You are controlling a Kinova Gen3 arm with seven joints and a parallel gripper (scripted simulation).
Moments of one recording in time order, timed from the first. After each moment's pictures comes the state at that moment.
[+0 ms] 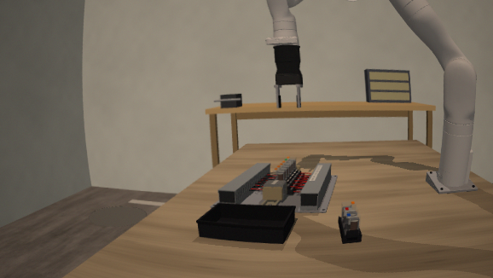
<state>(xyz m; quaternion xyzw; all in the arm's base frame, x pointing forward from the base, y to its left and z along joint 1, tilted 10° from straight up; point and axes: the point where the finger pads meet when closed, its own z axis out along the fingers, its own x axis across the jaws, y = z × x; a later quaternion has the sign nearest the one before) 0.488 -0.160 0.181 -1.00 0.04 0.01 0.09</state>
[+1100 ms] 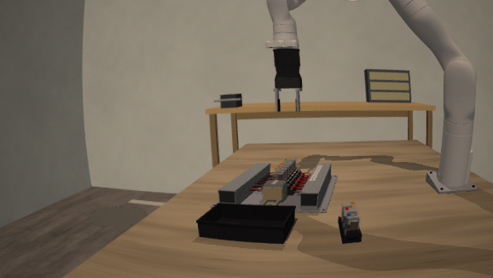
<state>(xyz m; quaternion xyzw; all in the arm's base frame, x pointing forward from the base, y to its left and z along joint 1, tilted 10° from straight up) 0.490 -0.157 0.171 -1.00 0.04 0.00 0.08</state>
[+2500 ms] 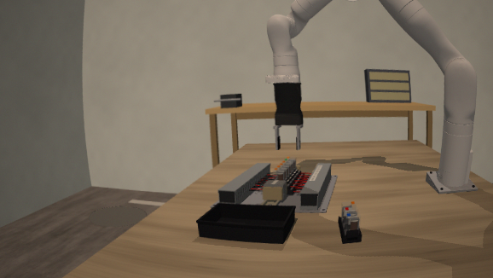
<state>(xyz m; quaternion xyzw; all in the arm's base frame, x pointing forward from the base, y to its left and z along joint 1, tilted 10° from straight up) 0.490 -0.109 0.077 -1.00 0.04 0.00 0.09</state>
